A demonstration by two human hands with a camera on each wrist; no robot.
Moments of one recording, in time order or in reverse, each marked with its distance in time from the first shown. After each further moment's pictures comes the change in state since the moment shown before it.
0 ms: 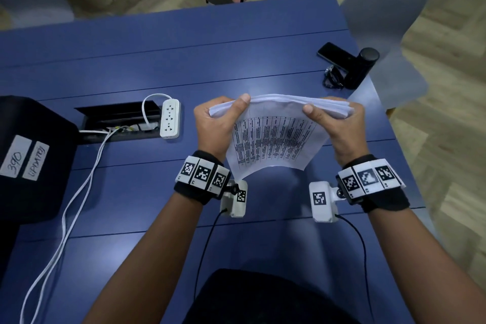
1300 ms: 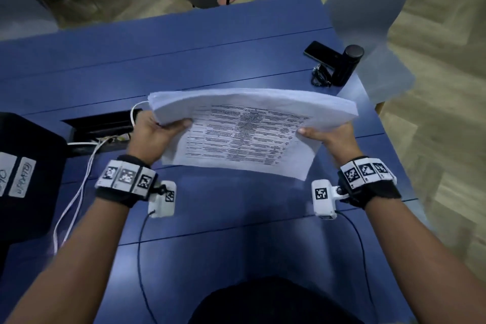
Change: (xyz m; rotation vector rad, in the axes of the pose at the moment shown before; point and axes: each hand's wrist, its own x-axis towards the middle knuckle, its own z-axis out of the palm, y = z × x) left_hand 0.033 0.002 -0.096 0.349 -0.237 -0.018; right_hand 0.008 0.070 -0.045 0.047 0.022 0.273
